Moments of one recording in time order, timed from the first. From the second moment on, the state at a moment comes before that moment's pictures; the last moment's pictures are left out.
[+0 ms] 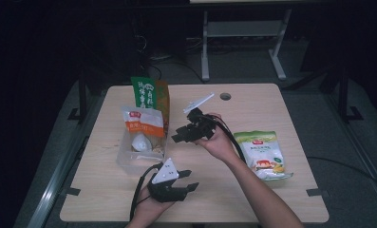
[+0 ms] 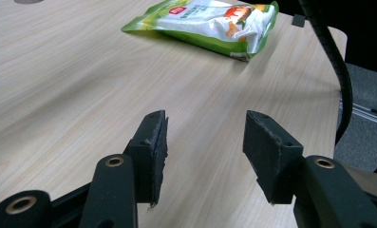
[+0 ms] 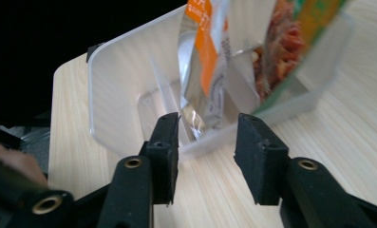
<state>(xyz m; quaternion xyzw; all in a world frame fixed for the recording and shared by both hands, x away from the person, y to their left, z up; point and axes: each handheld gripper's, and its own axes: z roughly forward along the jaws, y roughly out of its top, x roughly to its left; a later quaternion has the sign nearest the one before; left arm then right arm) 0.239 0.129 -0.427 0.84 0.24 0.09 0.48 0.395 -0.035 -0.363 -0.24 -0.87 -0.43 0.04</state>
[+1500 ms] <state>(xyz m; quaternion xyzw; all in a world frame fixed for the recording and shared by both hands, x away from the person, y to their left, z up) 0.240 0.123 -0.430 0.84 0.24 0.09 0.48 0.358 -0.228 -0.381 -0.39 -0.83 -0.39 -0.01</state>
